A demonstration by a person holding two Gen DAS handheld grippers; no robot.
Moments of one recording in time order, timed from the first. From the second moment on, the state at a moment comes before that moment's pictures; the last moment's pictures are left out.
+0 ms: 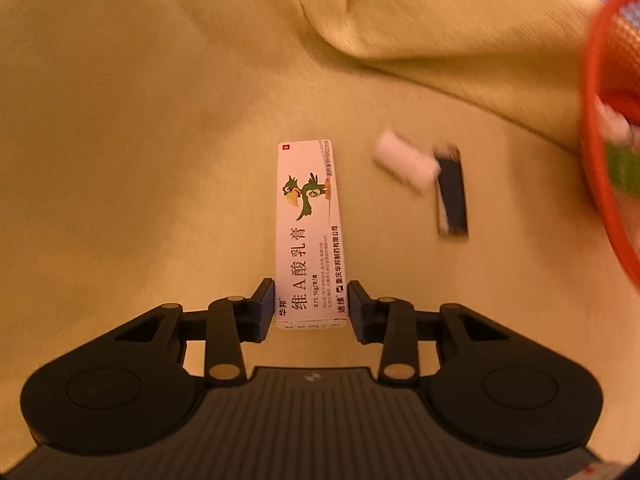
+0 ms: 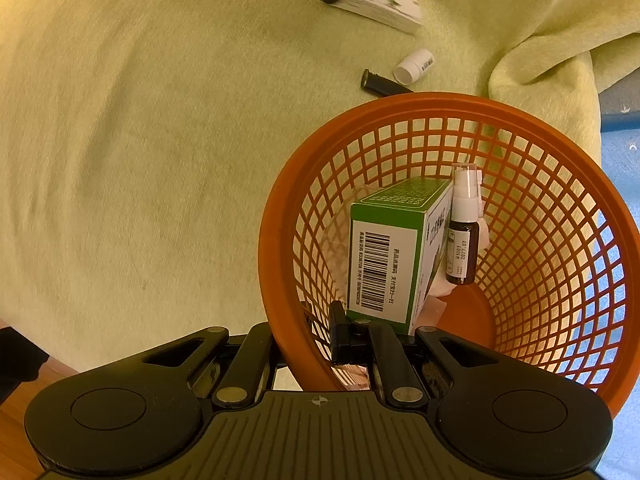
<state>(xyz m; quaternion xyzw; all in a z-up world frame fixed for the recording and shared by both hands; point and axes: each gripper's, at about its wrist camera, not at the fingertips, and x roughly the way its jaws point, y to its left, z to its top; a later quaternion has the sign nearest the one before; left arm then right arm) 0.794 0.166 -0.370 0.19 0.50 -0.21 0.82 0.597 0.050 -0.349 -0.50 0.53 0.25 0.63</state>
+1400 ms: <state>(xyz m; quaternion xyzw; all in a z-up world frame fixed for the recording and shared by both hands) 0.766 0.165 -0.341 0.20 0.49 -0.25 0.81 0.591 0.049 -0.352 -0.52 0.53 0.24 0.63</state>
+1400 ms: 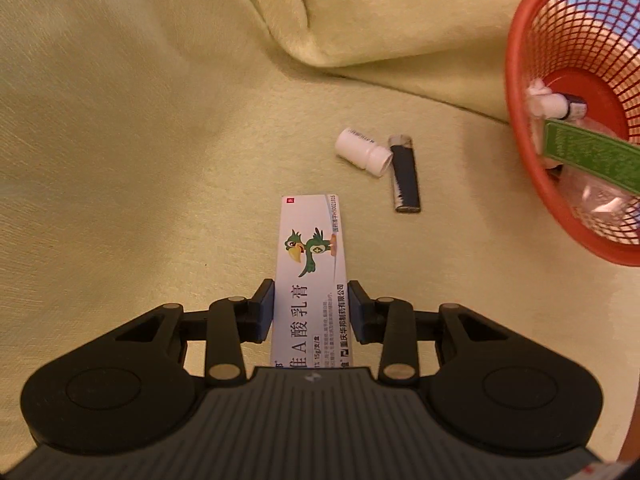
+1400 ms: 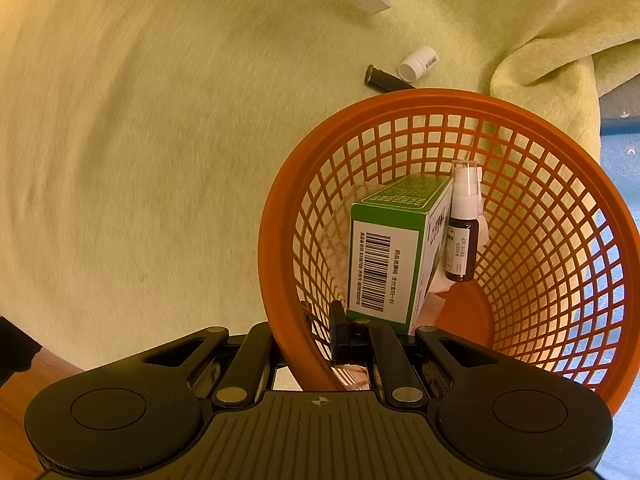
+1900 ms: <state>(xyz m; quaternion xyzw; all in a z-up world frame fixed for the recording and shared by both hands) 0.739 0.143 -0.267 0.21 0.45 -0.33 0.80 0.586 0.048 -0.352 -0.52 0.53 0.24 0.62</state>
